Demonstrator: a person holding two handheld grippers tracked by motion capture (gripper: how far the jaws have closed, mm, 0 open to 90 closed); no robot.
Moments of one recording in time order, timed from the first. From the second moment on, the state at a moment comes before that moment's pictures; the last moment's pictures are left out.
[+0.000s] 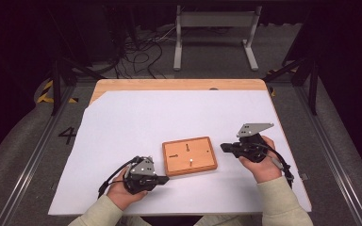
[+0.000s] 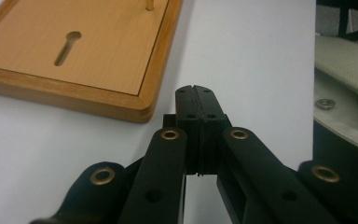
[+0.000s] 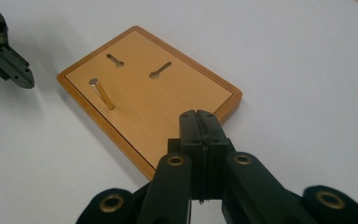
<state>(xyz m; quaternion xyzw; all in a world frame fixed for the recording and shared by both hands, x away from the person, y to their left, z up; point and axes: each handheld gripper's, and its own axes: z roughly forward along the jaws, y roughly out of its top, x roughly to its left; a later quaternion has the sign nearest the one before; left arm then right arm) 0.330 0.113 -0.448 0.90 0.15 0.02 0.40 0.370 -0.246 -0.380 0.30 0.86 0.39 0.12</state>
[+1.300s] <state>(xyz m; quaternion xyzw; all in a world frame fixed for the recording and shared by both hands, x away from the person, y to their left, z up) 0.355 0.135 -0.417 0.81 0.26 0.11 0.51 0.350 -0.295 -0.385 0.34 0.80 0.47 0.18</state>
